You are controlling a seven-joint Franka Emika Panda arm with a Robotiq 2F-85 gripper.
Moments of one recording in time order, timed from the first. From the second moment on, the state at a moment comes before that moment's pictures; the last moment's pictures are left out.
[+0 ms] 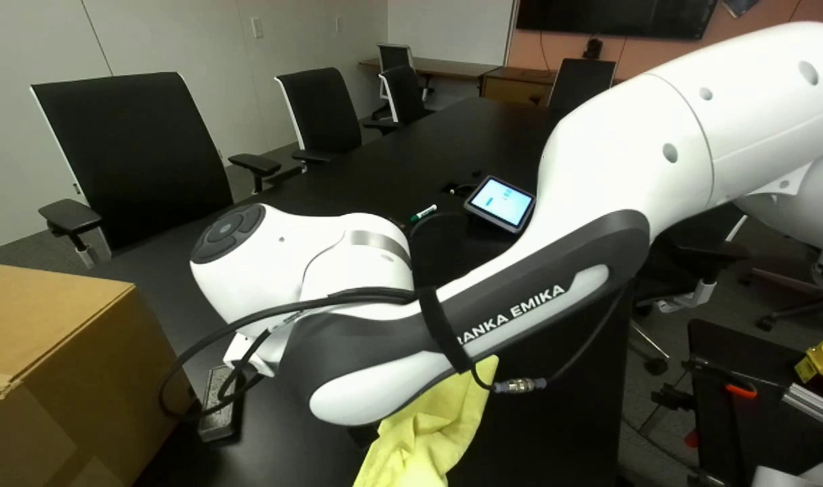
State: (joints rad) arm 0.39 1.09 0.21 -0.97 -0.35 1.84 -0.55
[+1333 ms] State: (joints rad) arm -0.04 0.71 0.12 -1.53 -0.04 2.04 -0.17
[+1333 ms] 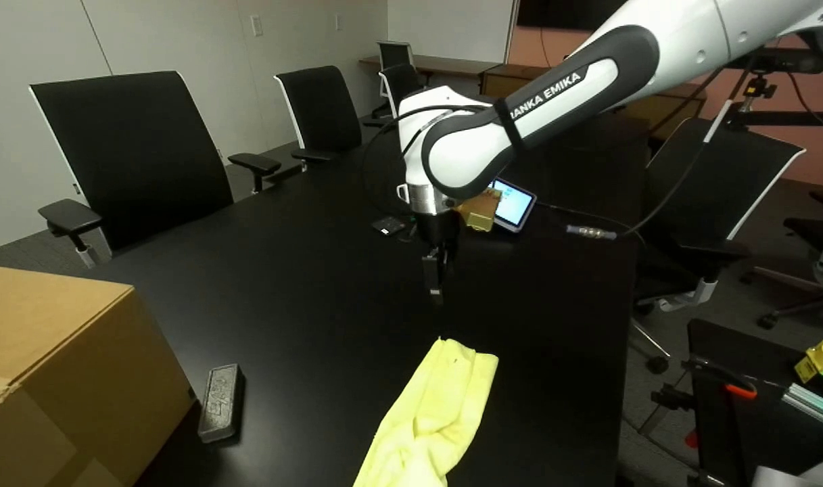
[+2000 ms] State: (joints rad) arm -0.06 0.28 0.04 -2.02 0.04 2.11 -0.12
